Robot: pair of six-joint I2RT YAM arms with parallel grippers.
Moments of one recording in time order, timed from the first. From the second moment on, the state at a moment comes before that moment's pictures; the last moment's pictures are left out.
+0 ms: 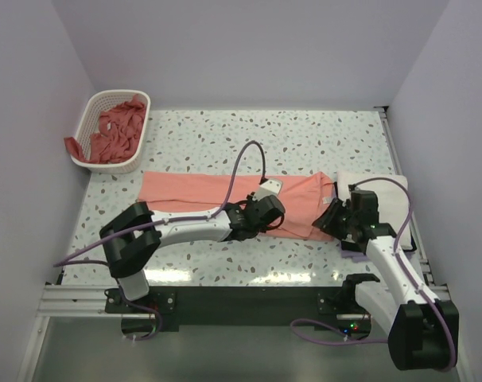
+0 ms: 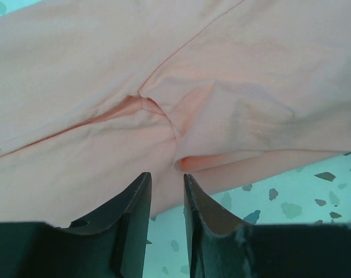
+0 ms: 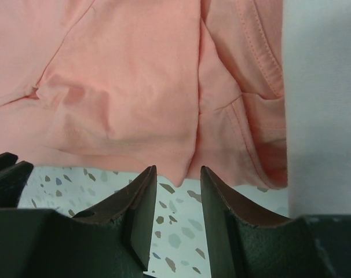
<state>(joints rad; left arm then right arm) -1.12 1.76 1.14 -0.32 -0.56 -0.52 0.04 0.91 0.45 -0.43 -0.26 0.60</state>
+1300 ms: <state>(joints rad) -0.95 1.59 0.97 -0.20 -0.35 -0.58 0.21 1.03 0.43 -0.37 -0.15 0.67</state>
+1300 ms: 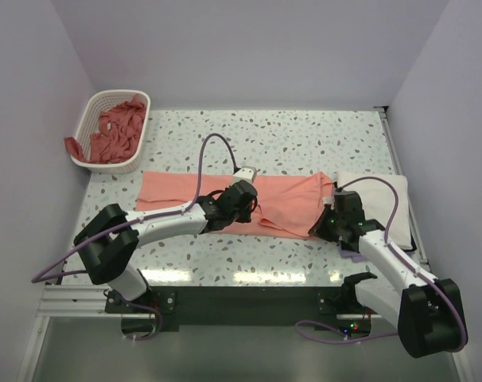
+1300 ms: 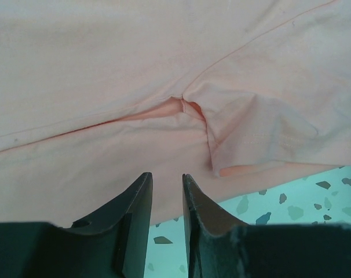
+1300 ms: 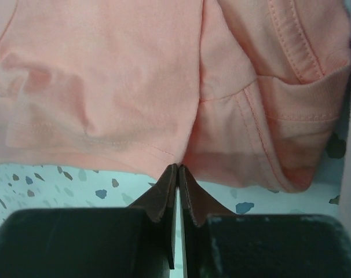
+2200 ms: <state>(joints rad) -0.93 1.70 1.03 -0.04 -0.13 -0.58 0.21 0.96 0.47 -0.52 -0.07 0.64</state>
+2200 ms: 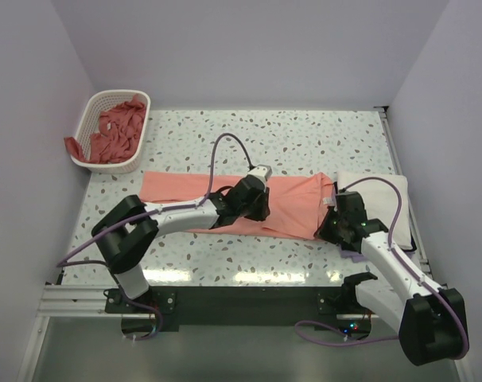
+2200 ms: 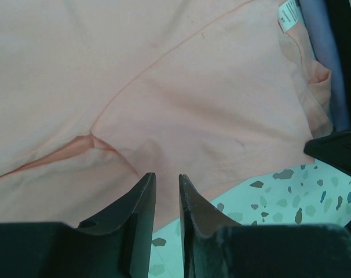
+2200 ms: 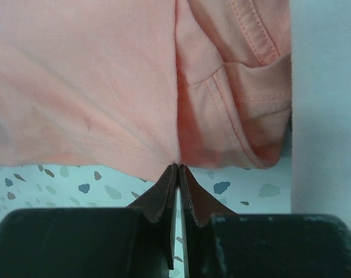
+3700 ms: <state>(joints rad) -0.67 1.47 0.71 -0.20 -0.30 -0.70 0.36 1.45 0.73 -0.32 0.02 0.66</state>
